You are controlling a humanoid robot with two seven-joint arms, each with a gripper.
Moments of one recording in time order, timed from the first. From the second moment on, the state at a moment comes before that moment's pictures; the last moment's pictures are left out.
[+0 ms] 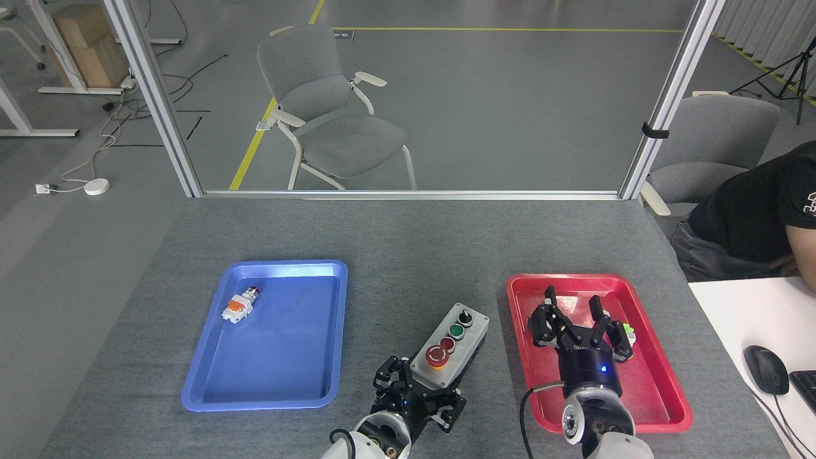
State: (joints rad) left arm -0.44 -0.14 -0.68 -0.84 -1.39 0.10 -0.03; right arm -0.22 0.14 -0.18 -1.31 1.45 -0.08 -0.08
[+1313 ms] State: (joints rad) left arm 0.03 0.24 0.05 -1.58 -1.23 -0.07 0.15; right arm -0.28 0.15 0.09 -1.12 1.28 -0.45 0.07
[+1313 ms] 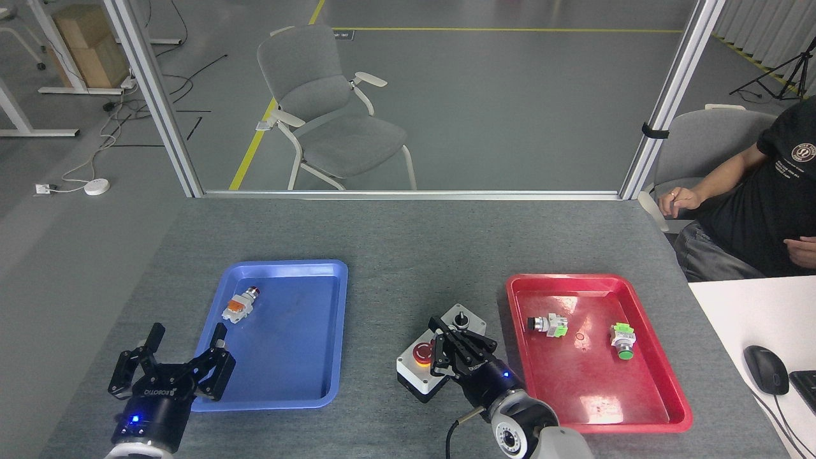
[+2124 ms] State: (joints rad) left arm -0.08 0.23 0.09 -1.45 -1.09 -0.05 0.13; right arm -0.29 0.16 0.13 -0.98 1.28 -0.45 0.05
